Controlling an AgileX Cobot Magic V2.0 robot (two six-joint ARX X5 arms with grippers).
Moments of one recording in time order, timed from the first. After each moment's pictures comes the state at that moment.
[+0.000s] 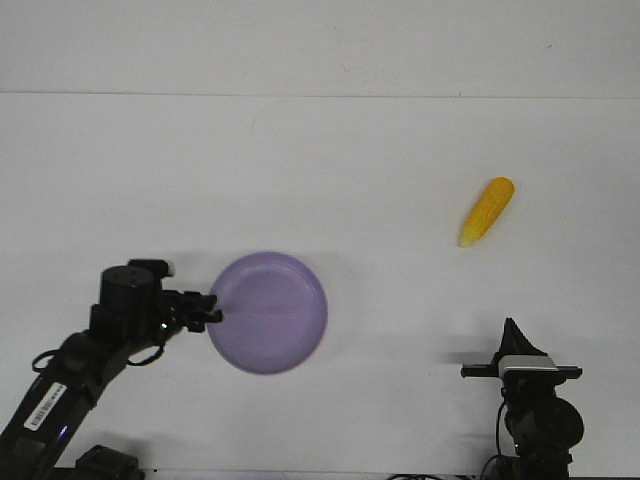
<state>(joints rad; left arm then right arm) -0.31 0.97 0.73 -0.39 0.27 -0.34 -0.09 0.00 0.02 -0.11 -0.06 -0.04</state>
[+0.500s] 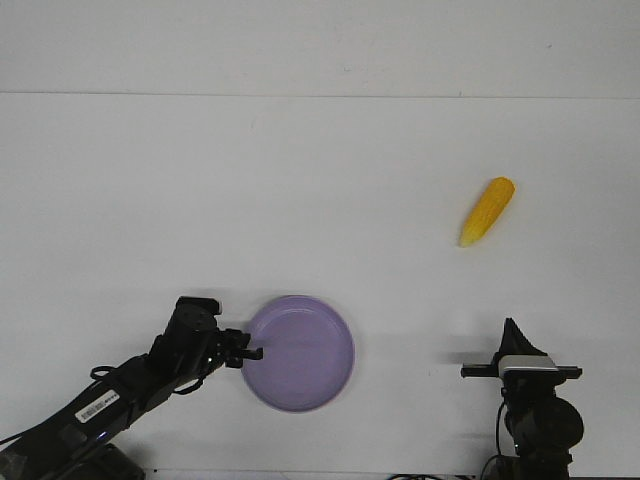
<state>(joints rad) -0.58 1.07 0.53 -0.14 0.08 -0.51 -0.09 0.00 0.02 -0.11 -0.06 -0.05</state>
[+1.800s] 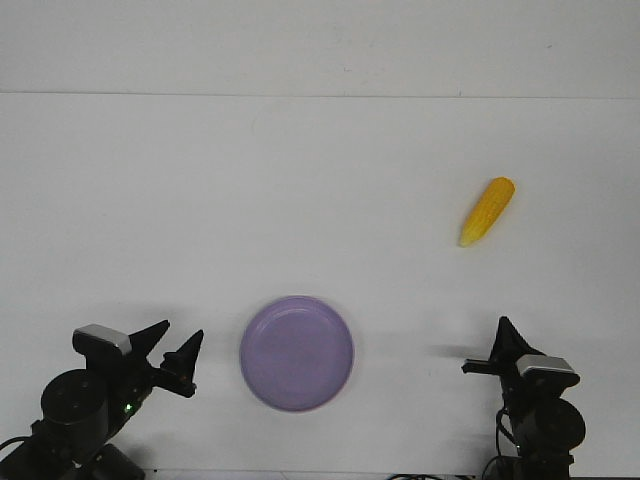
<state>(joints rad) -0.58 0.38 0.66 -0.52 -0.10 -0.35 -0.09 0.00 0.04 -0.11 -0.12 0.32</state>
